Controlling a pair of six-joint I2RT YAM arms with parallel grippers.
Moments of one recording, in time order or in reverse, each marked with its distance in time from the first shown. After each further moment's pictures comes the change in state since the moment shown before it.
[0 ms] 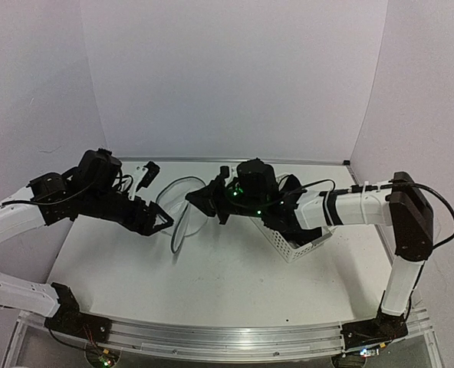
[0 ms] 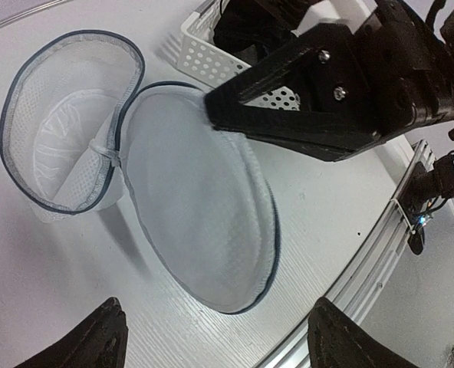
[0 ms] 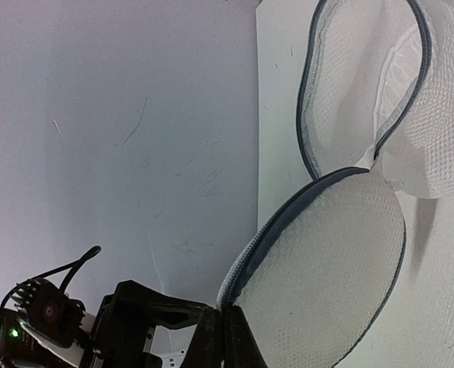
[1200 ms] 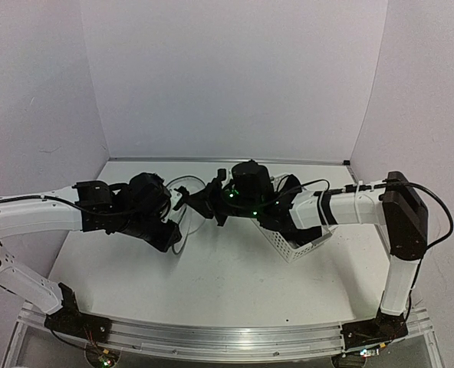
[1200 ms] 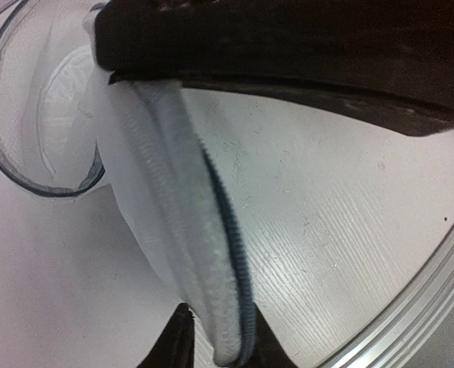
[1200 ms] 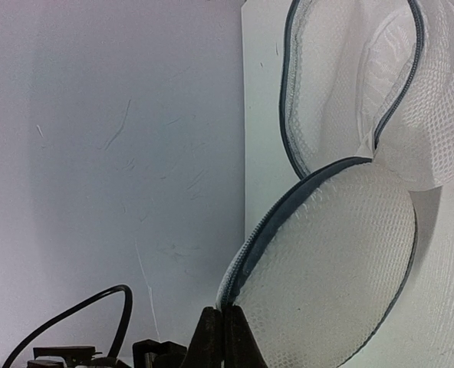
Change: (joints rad) left arm -0.244 0.274 0.055 -0.034 -0.366 -0.047; right arm 0.003 0.046 0.042 -0.035 0.005 -0.008
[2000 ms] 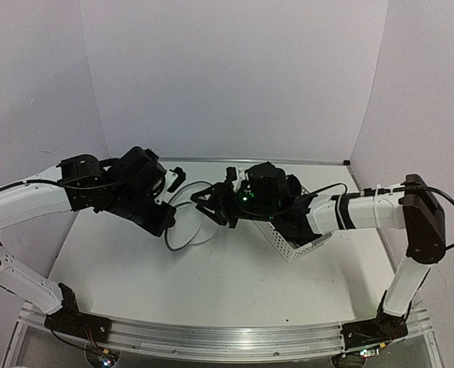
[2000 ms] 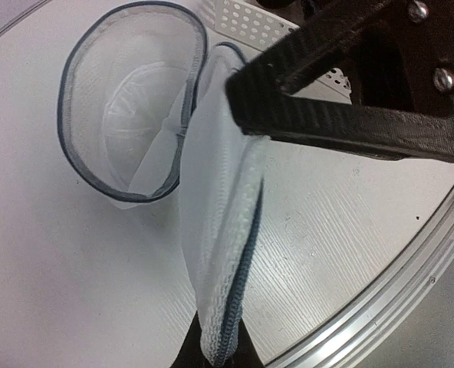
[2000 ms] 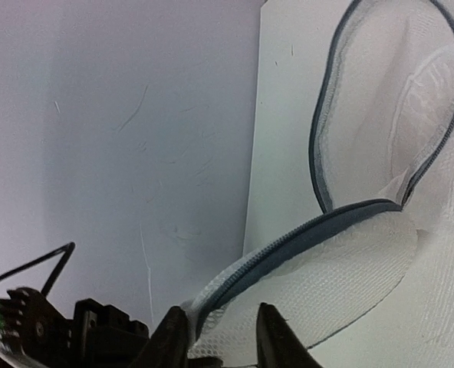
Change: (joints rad) left arm -0.001 -0.005 0.216 -0.219 0.005 -0.019; right arm -0.003 -0.113 -0.132 0.055 -0.026 -0.076
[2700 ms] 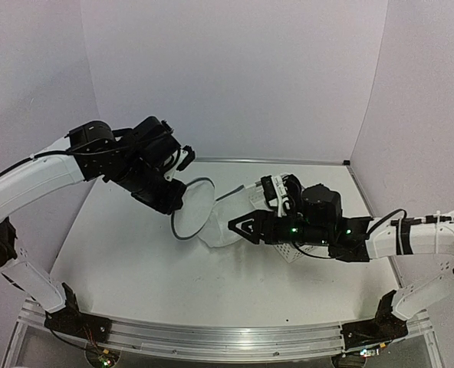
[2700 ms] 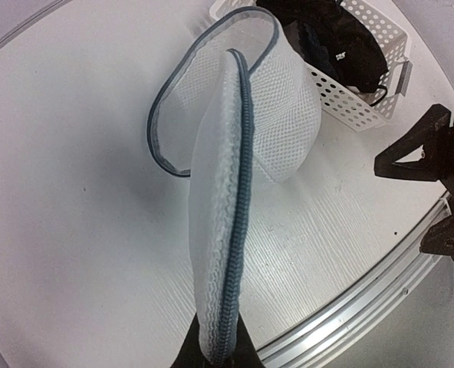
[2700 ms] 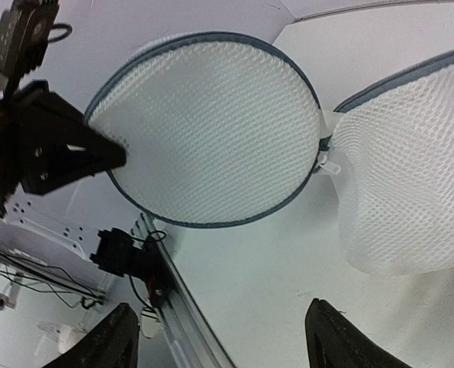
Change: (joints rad) left arm -0.005 0.166 0.355 -0.238 0.000 -0.050; right arm 0.001 -0.450 -0.440 -0.041 -0.003 -0.523
